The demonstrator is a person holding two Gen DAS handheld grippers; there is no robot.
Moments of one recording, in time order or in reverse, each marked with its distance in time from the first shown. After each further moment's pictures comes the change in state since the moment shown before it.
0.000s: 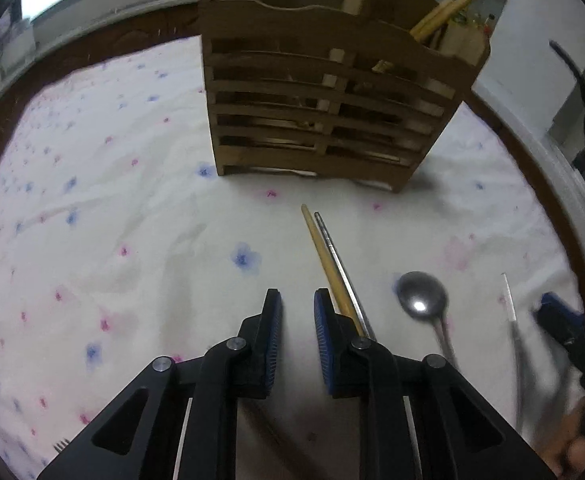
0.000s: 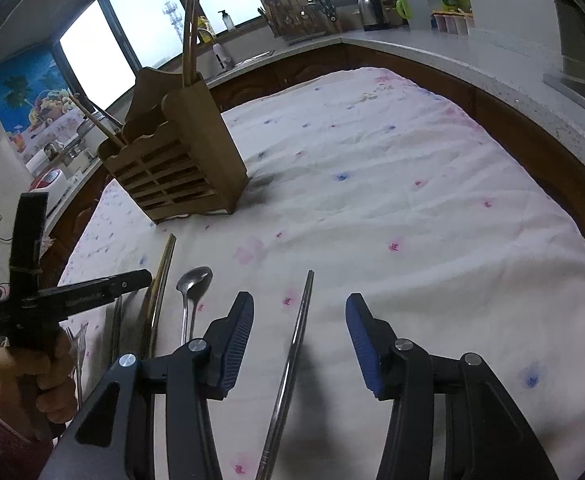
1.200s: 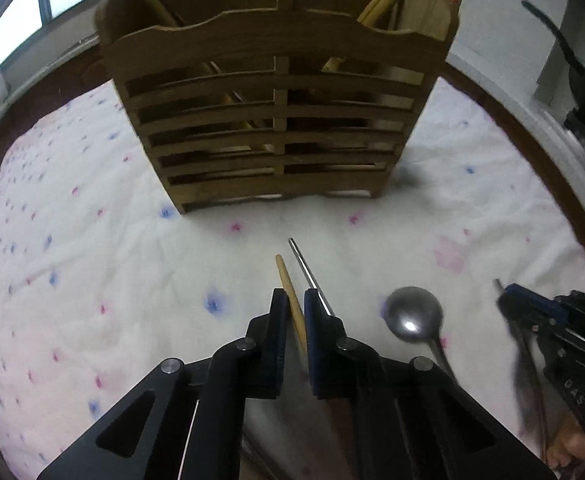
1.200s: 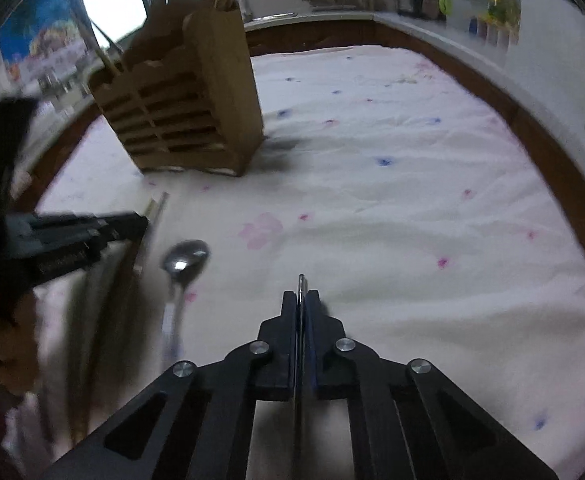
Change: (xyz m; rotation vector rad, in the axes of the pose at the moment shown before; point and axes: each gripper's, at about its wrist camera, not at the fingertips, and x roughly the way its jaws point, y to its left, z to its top) left arm 0.022 -0.033 0.021 0.176 0.012 0.046; right arm 0.030 0.029 0.008 -0.133 0.127 -0.042
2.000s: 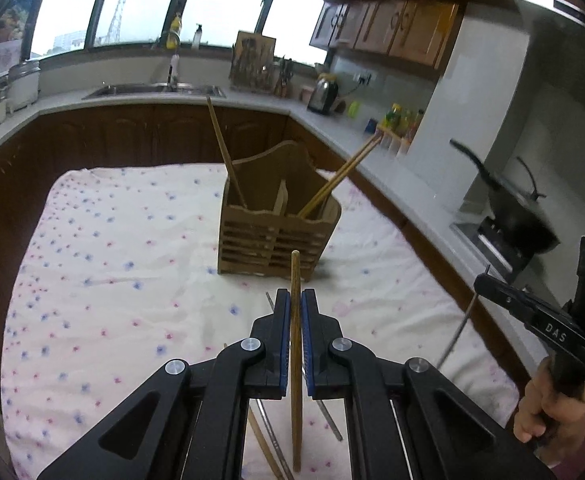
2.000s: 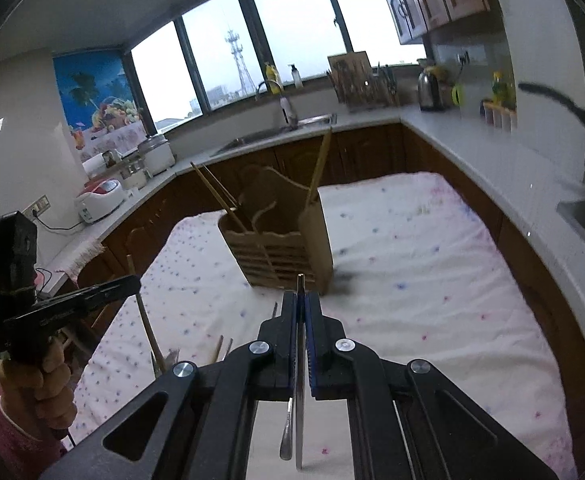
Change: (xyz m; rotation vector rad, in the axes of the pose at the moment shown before) left arm -0.208 0.036 -0.085 -0.135 -0.395 -0.171; right arm -0.164 0.040 0.017 -0.055 -0.342 0.121
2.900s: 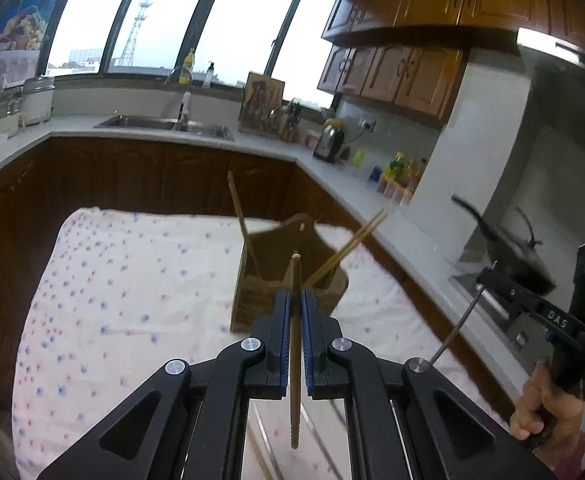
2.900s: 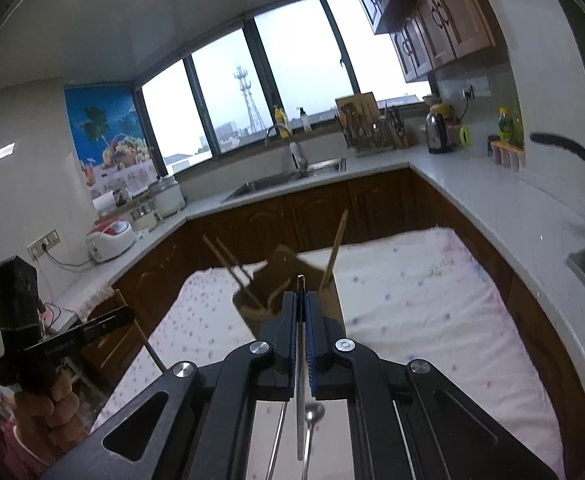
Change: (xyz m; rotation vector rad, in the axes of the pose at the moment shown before) left arm -0.020 0.019 0.035 -0.036 -0.157 -0.011; right arm 0.004 0.000 0.067 0.024 -0.165 0.048
